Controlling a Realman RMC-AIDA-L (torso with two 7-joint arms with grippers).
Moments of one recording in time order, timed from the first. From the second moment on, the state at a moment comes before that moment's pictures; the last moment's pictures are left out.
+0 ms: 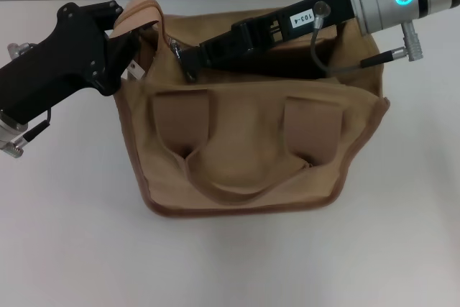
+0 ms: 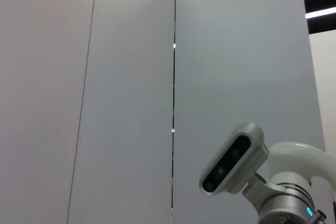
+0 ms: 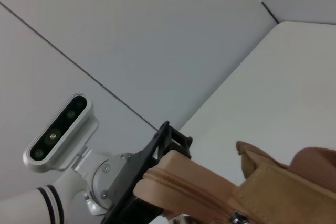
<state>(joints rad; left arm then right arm) -0.54 -2.06 0.46 0.36 1.65 1.87 -0.92 0.90 2.08 -1.02 -0.85 -1.93 -1.61 2.40</state>
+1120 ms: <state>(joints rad) -0.54 -2.07 0.46 0.35 1.65 1.88 -0.92 0.90 2.08 -1.04 -0.79 -1.84 -1.61 2.40</state>
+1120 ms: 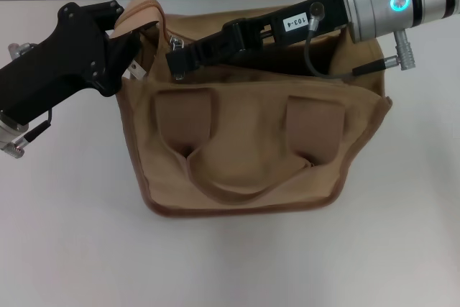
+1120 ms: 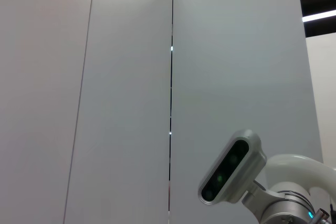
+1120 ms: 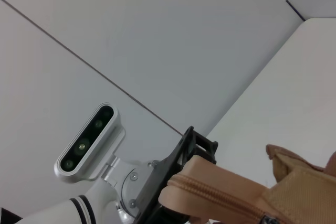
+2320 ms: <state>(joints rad) -0.53 -2.07 0.46 0.35 1.65 1.90 -0.92 0.86 2.08 -1.05 -0.83 -1.87 -1.55 2.48</state>
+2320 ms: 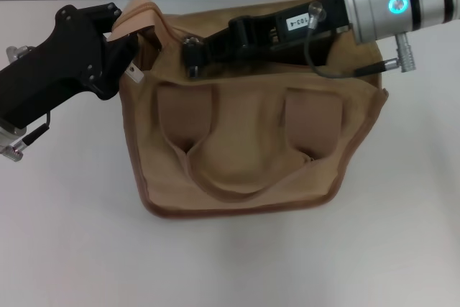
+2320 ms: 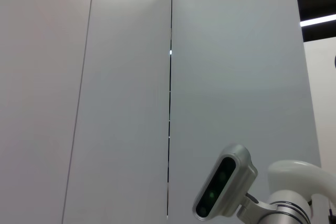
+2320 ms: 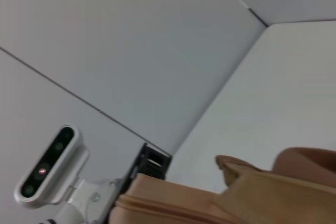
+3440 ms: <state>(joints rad) -0.54 -2.06 0.46 0.36 1.62 1.89 -0.93 0.56 2.08 -0.80 -1.36 -1.97 -1.81 2.61</state>
